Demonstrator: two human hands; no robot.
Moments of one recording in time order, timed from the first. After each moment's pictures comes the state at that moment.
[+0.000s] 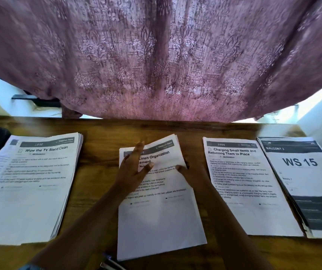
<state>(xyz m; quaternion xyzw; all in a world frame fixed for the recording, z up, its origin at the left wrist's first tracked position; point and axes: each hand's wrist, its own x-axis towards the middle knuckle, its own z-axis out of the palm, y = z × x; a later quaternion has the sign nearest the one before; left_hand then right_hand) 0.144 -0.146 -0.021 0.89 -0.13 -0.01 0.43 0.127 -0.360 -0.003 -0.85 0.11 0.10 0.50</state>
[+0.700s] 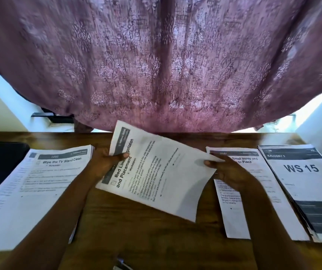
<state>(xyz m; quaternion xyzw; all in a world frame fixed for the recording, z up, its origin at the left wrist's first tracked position) 0.160 -0.060 0.065 0.76 0.04 -0.08 0.64 0.116 -0.425 0.067 -0.65 0.03 0.16 0.74</state>
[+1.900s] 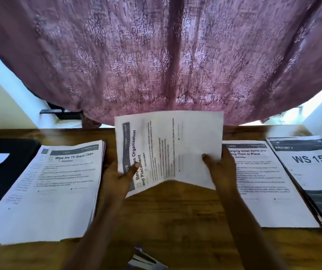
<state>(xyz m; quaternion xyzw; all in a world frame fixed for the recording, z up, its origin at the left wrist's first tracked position) 0.086 -0.075 0.040 0.77 0.11 0.06 0.62 0.087 -0.337 0.062 -0.79 0.18 -0.15 0.57</state>
